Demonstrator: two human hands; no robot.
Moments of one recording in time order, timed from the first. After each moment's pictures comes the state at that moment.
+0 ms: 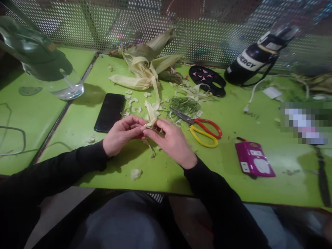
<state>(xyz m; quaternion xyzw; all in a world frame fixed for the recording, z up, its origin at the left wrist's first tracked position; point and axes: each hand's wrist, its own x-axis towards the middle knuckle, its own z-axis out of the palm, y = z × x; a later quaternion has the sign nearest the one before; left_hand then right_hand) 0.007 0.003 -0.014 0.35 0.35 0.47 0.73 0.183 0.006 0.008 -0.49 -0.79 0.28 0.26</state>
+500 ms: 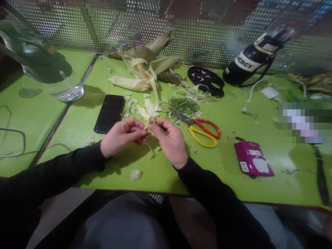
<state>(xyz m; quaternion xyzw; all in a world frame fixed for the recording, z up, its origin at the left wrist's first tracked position) 0.006 0.001 -0.009 0.43 0.41 0.39 0.70 0.172 0.005 -0.021 -0.47 -0.55 0.48 0.49</state>
